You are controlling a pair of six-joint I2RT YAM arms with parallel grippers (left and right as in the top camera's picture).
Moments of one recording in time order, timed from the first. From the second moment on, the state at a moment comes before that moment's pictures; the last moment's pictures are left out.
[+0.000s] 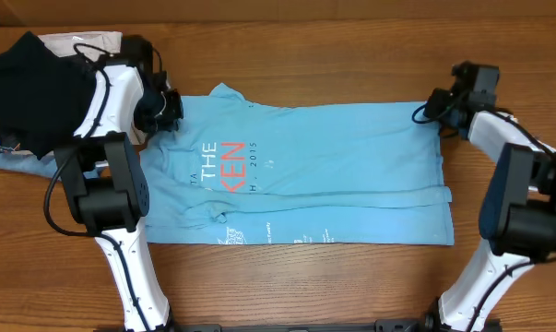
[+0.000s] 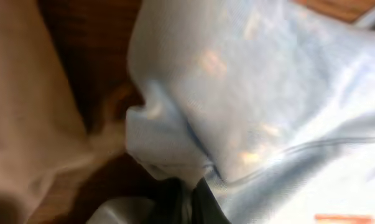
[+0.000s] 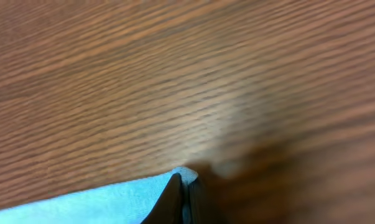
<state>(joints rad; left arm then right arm) 0.09 2.33 1.91 -1.08 0.14 -0.13 -0.20 2.08 1.31 -0.16 -0.11 0.19</state>
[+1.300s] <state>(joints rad) 0.09 2.19 2.14 -1.67 -0.07 -0.22 -0.24 1.76 1.41 -1.09 0.02 0.20</state>
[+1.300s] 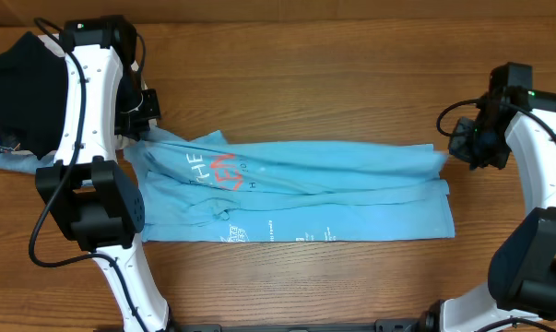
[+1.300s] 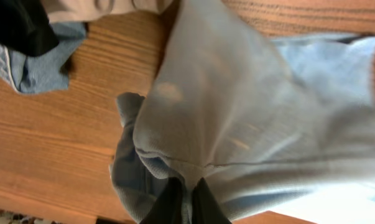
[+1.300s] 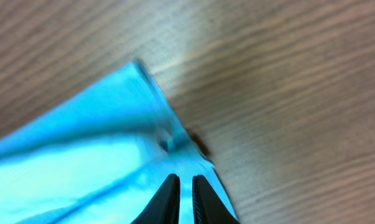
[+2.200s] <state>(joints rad) -0.02 2.19 2.04 -1.56 -0.11 -0.24 -0.21 1.80 1.36 -1.01 -0.08 0.20</state>
